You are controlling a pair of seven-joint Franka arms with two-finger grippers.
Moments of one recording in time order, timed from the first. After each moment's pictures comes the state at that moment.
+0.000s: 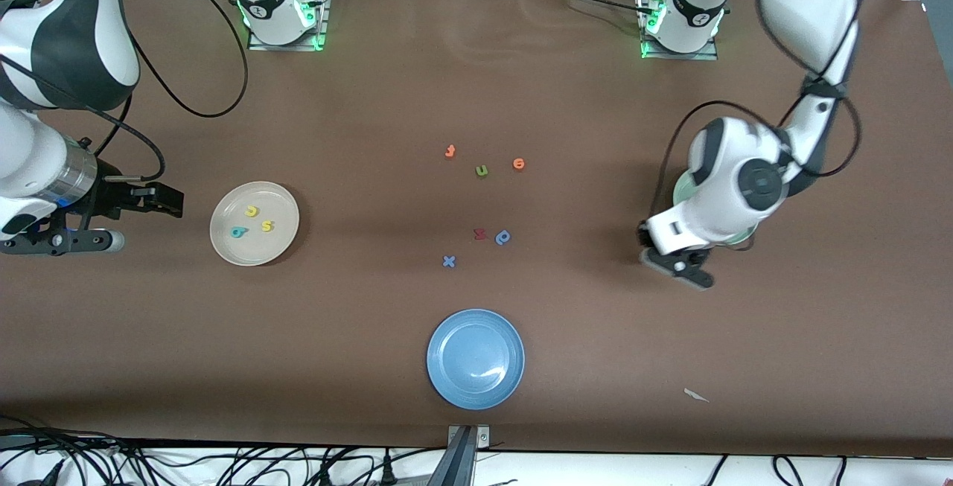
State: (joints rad) left arm -0.13 0.42 -0.04 -1.95 -0.08 2.37 0.34; right arm 0.04 0.31 0.03 -1.44 -0.08 1.70 0.02
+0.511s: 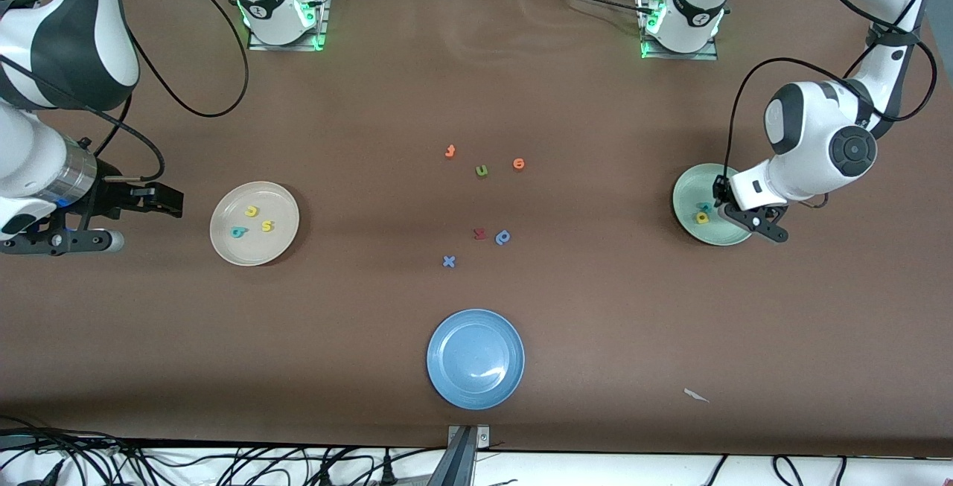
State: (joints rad) left arm -0.06 0.26 0.10 -2.22 -0.08 2.31 0.56; right arm 0.04 0.31 0.03 -1.44 -0.08 1.70 0.02
